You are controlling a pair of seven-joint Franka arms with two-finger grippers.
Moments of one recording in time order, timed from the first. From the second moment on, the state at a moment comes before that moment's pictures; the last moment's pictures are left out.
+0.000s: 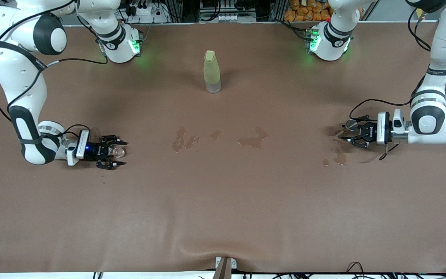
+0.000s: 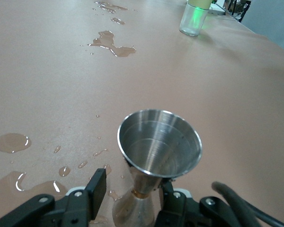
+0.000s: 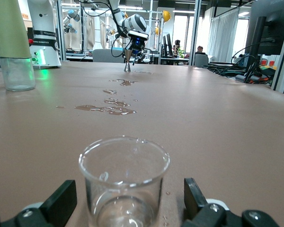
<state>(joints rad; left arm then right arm) 0.32 0.58 0.01 -2.00 -0.76 1.81 2.44 -0.16 0.93 -0.16 -1.79 1.32 1.55 -2.84</state>
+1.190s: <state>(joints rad) 0.32 0.57 -0.01 -1.98 -0.77 1.80 2.45 -0.14 0.93 -0.16 -1.77 1.33 1.55 -2.82</state>
